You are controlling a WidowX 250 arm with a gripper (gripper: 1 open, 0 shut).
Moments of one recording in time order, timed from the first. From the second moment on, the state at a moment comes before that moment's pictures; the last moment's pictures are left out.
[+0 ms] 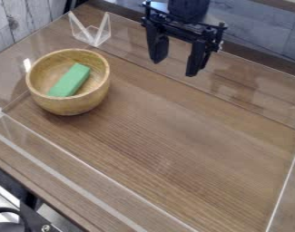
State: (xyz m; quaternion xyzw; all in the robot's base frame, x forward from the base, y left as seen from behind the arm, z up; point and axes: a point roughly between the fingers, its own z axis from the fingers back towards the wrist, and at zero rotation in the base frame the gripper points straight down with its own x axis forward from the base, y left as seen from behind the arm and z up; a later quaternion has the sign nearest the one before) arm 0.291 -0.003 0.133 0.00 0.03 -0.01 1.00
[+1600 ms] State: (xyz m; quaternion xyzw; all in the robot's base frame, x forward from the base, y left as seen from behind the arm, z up) arm 0.258 0.195 0.066 -0.03 0.02 0.17 0.98
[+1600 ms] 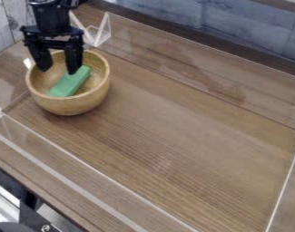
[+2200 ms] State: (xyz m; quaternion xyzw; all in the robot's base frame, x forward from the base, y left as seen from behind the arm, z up) arm 0.271 0.194 0.062 -0.03 0.02 0.22 0.97
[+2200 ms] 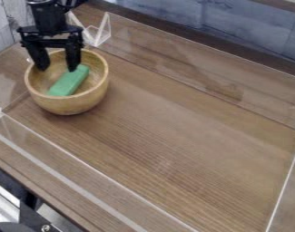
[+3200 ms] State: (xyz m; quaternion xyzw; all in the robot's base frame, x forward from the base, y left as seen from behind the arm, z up) arm 0.290 0.175 0.042 -0.04 0.04 0.27 0.96
